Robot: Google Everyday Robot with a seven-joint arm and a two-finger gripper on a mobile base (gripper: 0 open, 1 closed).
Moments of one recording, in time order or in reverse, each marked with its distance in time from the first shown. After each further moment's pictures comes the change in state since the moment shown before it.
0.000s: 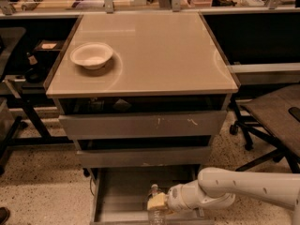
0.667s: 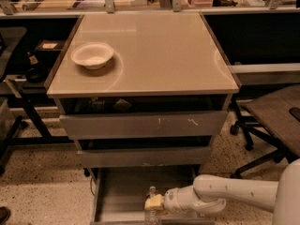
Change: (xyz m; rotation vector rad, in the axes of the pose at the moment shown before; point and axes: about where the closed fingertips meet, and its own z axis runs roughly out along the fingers) arm -0.030 -0.040 0.052 -0.067 -0.040 0.062
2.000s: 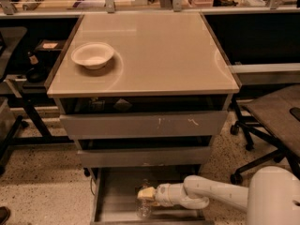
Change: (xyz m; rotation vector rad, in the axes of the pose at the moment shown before) arm -0.074 -0.029 0.075 -0.137 -0.071 0.009
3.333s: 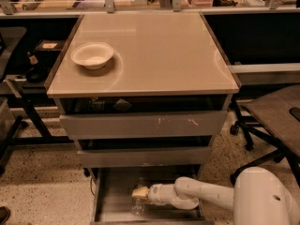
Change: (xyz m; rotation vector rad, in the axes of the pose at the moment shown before) arm -0.025 -0.017 0.048 0.012 -0.054 -0.034
